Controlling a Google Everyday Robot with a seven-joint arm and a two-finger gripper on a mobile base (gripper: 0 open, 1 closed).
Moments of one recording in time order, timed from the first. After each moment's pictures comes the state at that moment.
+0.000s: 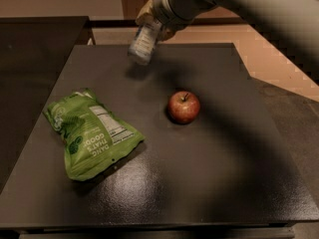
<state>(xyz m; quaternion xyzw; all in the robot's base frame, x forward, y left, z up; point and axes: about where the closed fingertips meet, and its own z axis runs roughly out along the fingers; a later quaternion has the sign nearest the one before) 0.699 0.012 0.971 -0.89 0.12 -0.31 0.31</state>
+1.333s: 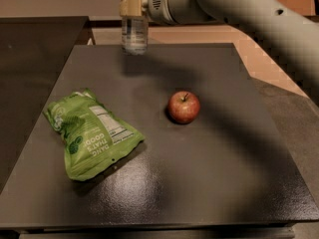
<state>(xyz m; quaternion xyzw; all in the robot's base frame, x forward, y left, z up) 0.686 0.050 1.011 -0.81 -0.16 -0.46 0.33</state>
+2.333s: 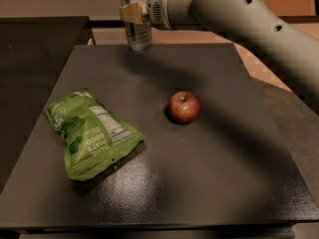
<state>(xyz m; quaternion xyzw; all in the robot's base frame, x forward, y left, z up) 0.686 0.046 1.015 -0.76 -0.26 -0.54 0.26</state>
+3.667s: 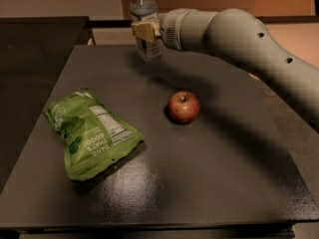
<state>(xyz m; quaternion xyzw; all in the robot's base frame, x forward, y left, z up) 0.681 0.021 0.983 -0.72 -0.28 -0.59 0.24</state>
